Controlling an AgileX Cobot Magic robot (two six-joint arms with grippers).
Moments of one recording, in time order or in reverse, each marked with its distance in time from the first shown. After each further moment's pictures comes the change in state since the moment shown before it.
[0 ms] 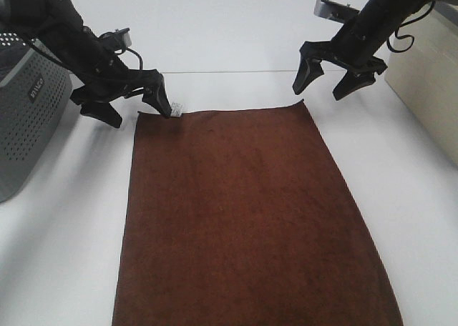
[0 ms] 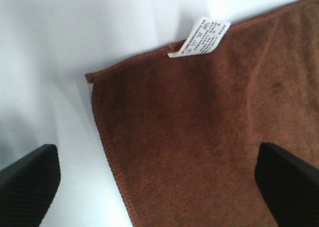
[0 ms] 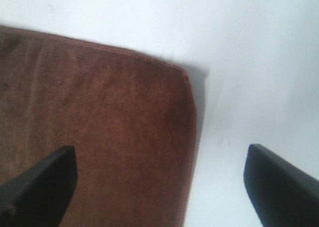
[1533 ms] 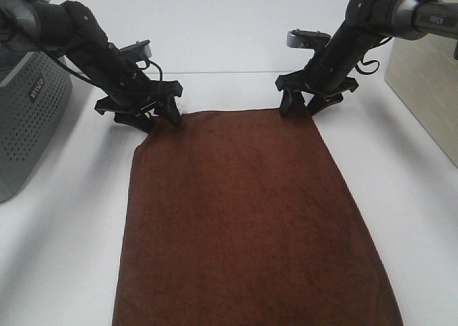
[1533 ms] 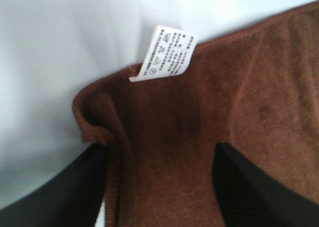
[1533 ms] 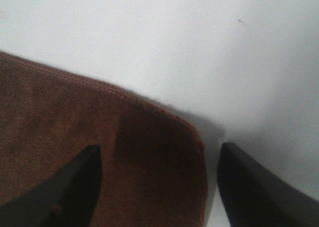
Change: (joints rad) left arm -0.052 0.077 -0.026 -0.040 -0.084 0.007; right arm 0.078 0.126 -0.020 -0.073 -0.147 -0.015
